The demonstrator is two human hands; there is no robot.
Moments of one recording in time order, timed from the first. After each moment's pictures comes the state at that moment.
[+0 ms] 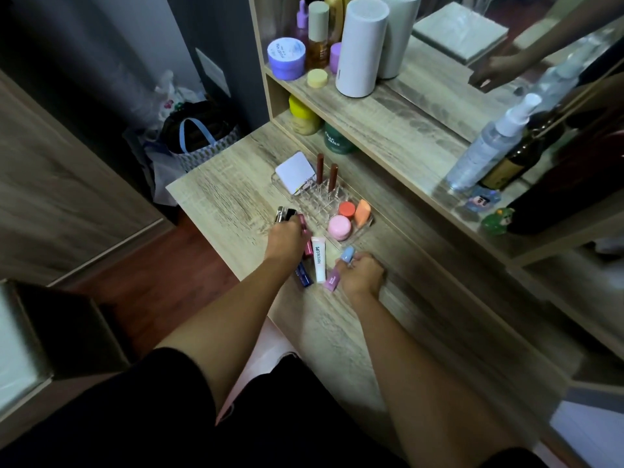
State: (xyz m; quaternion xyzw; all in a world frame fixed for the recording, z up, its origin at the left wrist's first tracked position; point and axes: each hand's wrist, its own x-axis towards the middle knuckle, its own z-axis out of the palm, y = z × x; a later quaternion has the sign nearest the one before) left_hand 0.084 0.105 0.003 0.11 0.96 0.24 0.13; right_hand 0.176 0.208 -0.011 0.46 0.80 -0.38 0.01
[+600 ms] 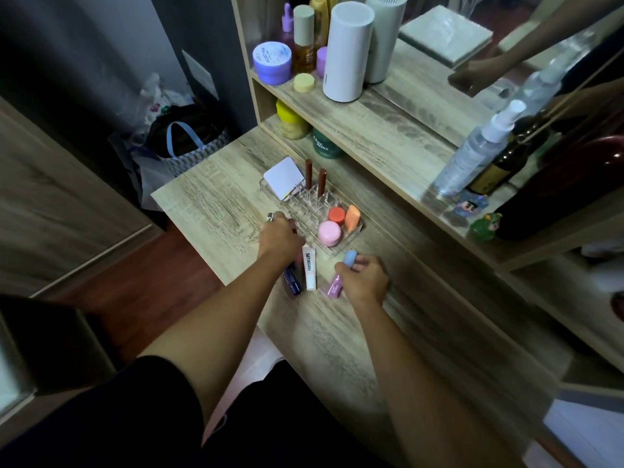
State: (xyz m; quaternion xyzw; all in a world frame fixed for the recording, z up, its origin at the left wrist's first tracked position) left_hand 0.070 0.121 0.009 0.00 0.95 0.26 0.19; right_hand 0.182 0.224 0.000 0.51 0.70 -0.51 -0.04
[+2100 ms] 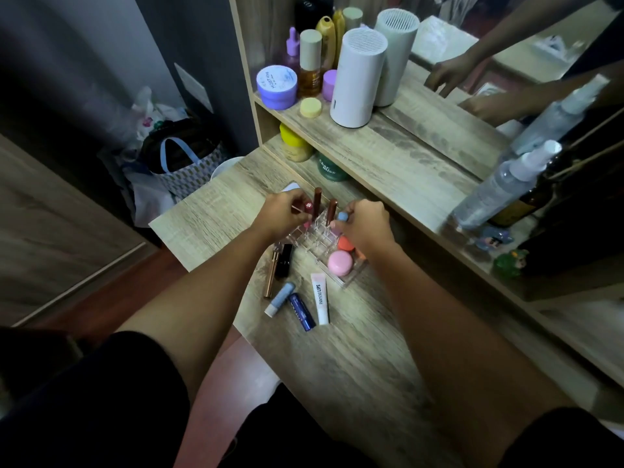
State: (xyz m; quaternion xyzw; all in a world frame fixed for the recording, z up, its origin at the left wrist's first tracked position) left_hand -0.030 0.119 0.039 0.23 0.90 0.33 0.18; right_hand 0.058 0.264 0.053 0.27 0.91 -0.30 0.04
